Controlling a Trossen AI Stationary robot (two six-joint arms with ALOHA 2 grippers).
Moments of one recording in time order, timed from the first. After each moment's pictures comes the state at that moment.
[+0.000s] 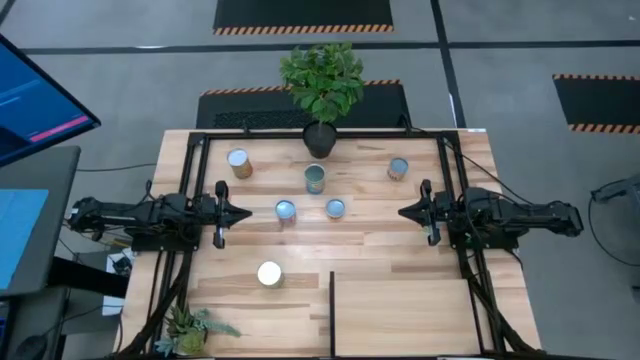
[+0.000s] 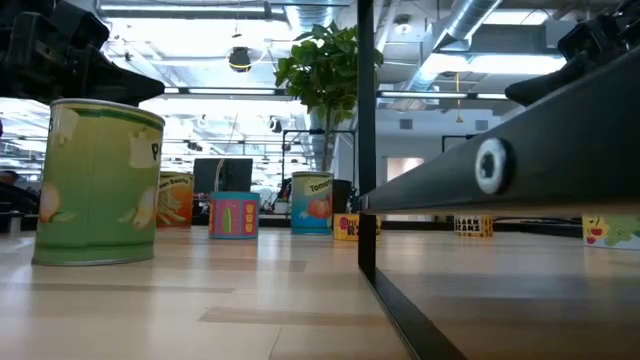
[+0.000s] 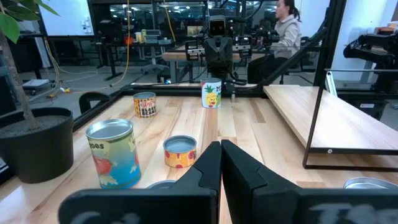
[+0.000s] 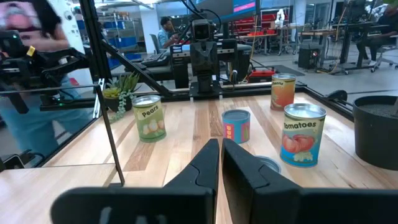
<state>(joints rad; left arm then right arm) -0.06 0.07 0.02 0.02 -0.12 -0.01 -0.05 0.04 0.00 0.04 -0.05 0.09</state>
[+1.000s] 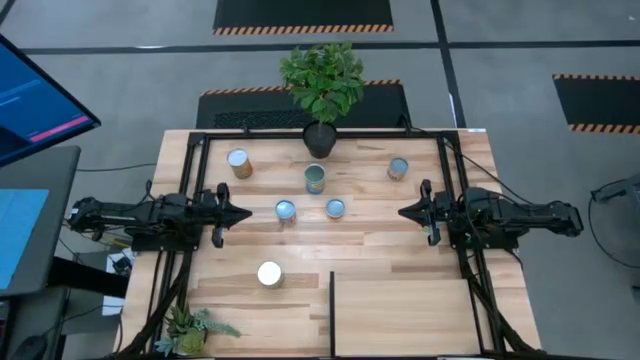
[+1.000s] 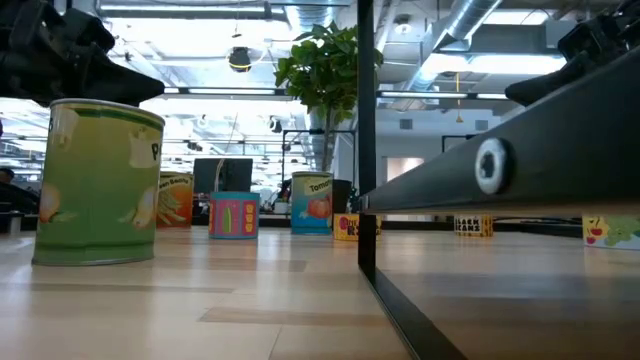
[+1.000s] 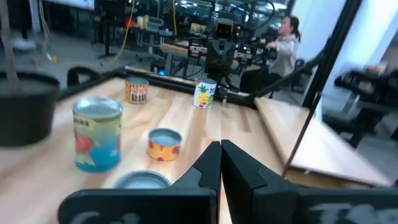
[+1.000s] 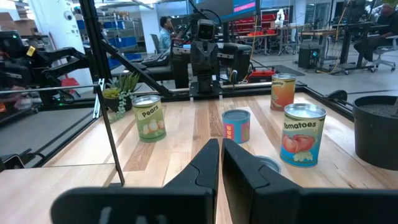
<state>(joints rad) -0.06 0.07 0.02 0.02 -0.12 -0.26 -0.05 0.04 0.00 0.04 -0.05 0.09</state>
